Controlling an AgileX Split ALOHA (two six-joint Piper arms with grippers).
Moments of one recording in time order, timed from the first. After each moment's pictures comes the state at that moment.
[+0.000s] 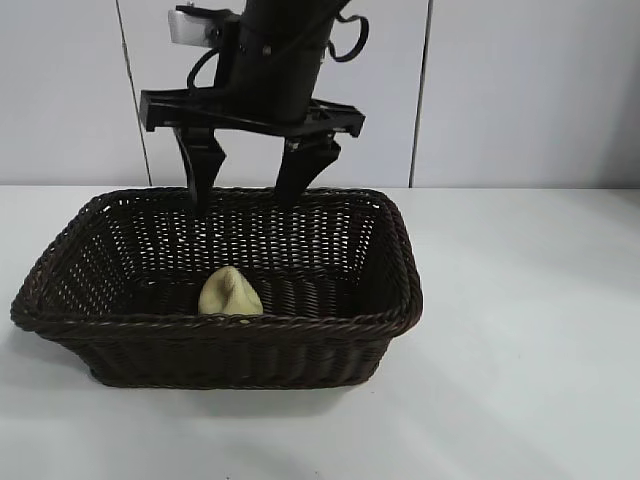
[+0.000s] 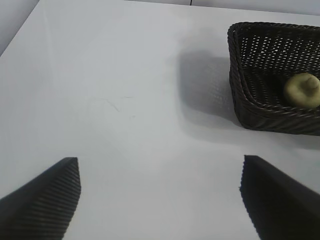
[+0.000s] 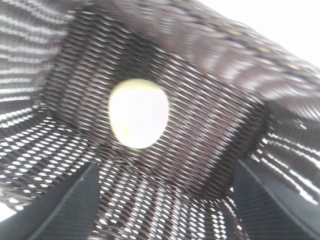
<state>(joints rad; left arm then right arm) -0.04 -0.01 -0.48 0.03 1.12 -0.04 0.68 2.13 -1.97 0.06 1.21 0.13</state>
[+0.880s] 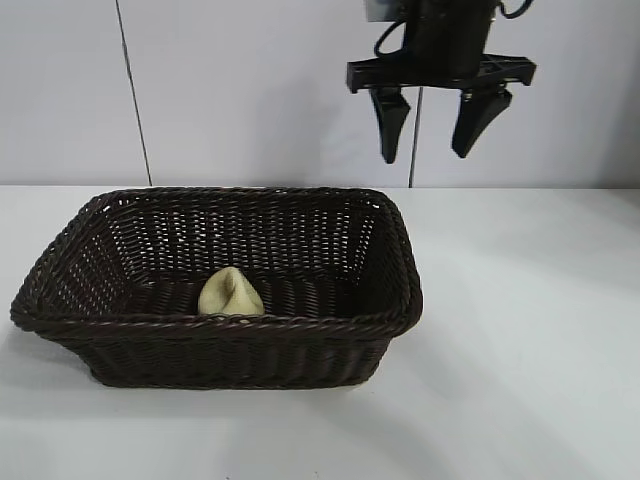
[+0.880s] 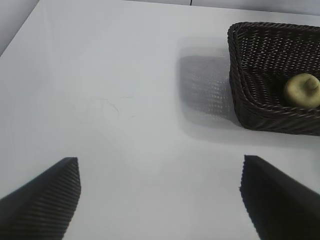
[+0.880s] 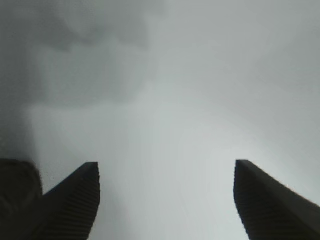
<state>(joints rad) -0.04 -0.01 -0.48 0.03 1.12 -0.04 0.30 2.13 -1.99 -0.07 1.23 0.16</state>
